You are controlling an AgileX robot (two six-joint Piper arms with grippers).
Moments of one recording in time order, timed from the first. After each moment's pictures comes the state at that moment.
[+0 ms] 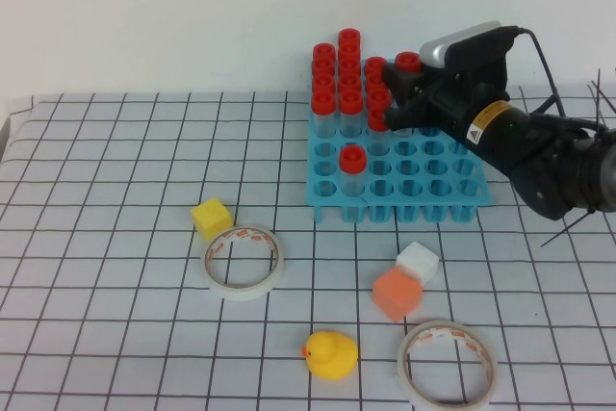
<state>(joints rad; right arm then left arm) 0.33 2.15 -1.36 -0.34 -0.69 0.31 0.06 0.13 -0.20 1.77 -0.87 -1.57</state>
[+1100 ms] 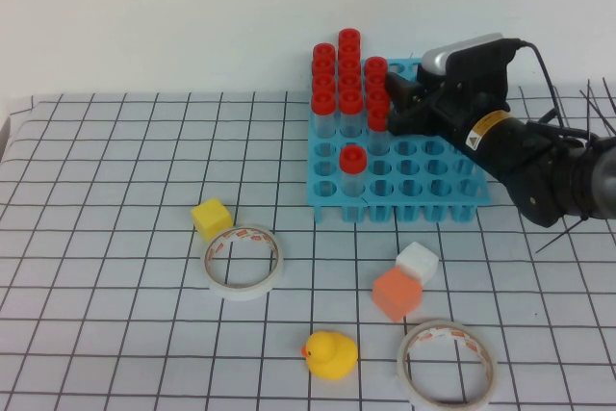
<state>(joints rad) 0.33 2.19 -1.36 -0.24 -0.69 0.27 0.06 0.13 -0.20 1.77 -0.87 -1.57</state>
